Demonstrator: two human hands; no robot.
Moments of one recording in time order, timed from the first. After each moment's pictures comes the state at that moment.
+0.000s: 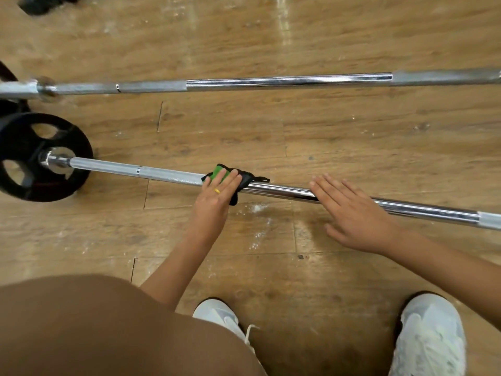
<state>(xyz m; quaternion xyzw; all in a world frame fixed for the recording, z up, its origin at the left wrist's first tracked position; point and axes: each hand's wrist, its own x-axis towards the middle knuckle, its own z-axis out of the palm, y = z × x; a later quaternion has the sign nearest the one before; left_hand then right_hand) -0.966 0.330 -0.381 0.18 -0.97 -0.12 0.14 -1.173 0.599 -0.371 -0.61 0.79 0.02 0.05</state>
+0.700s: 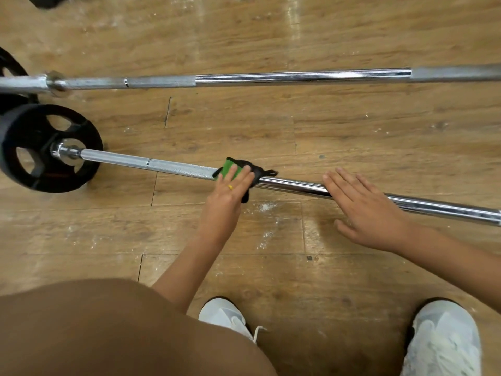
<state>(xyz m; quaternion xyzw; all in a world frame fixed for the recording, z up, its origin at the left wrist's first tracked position) -0.975 0.343 -0.374 0.21 -0.96 -0.14 0.12 -1.181 0.590 -0.375 -0.60 0.80 0.01 0.05</state>
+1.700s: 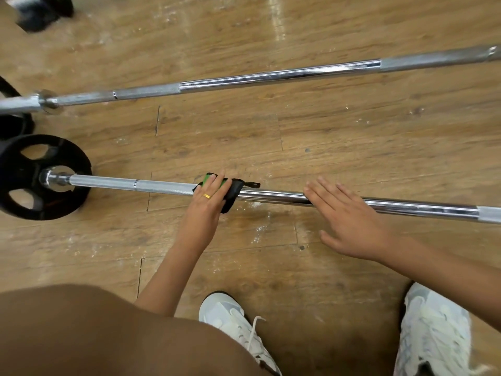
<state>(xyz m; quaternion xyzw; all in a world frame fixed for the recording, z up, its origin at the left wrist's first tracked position) -0.938 0.327 -0.376 0.16 -0.97 -0.17 0.08 -1.137 0.615 -0.373 -0.59 0.81 -0.02 0.08</state>
